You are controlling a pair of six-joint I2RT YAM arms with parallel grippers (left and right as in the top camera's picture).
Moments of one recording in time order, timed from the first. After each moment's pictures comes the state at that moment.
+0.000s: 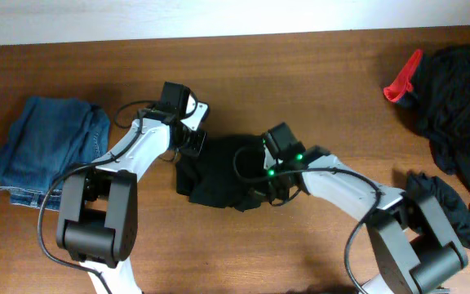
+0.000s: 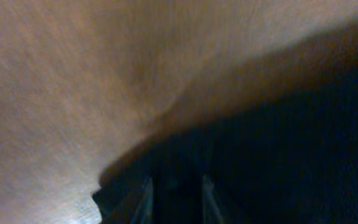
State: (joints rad) left arm -0.26 1.99 1.32 -0.61 0.17 0.11; right arm 0.49 1.75 0.94 -0.45 -0.49 0.81
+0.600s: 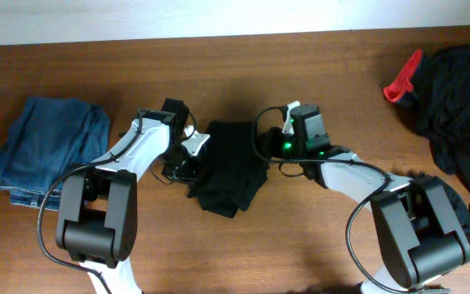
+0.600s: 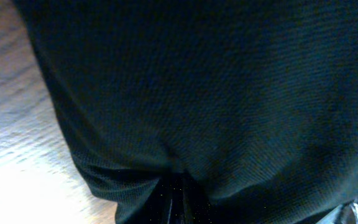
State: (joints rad) left arm -0.26 1.99 1.32 -1.01 0.42 0.11; right arm 0.30 1.78 0.89 0.13 -0.41 0.64
